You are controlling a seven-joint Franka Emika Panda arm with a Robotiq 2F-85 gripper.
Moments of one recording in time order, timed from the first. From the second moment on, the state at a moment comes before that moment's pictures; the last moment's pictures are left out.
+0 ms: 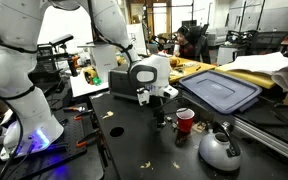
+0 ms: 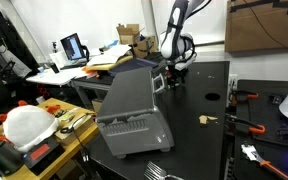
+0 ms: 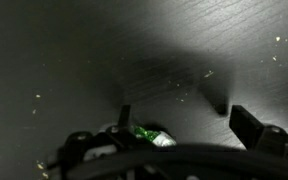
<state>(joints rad) -0.17 0.56 -0.15 -2.16 0.05 2.64 0.01</state>
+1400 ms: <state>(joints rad) -0.26 0.65 -0.10 -2.03 -0.01 2.62 -0.15</state>
